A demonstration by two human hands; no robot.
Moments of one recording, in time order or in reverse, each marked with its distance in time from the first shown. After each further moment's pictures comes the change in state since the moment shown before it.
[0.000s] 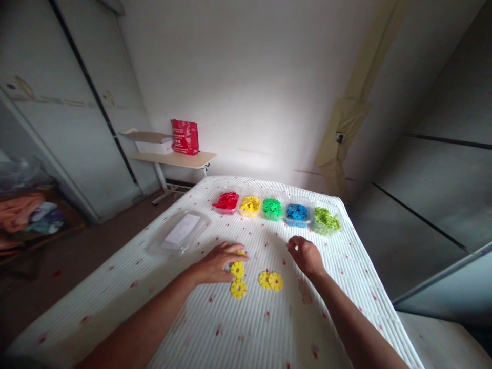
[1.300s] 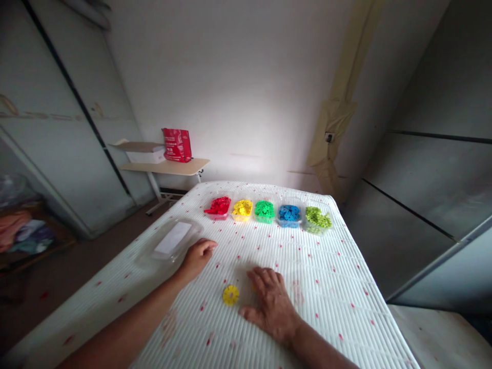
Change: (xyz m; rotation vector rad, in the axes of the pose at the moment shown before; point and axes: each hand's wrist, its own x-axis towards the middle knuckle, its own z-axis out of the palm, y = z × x) left_hand 0.013 -0.046 0.008 -0.066 0.586 -0.305; right_hand -0.081 -0.068 0.017 0.182 -0.217 -0.356
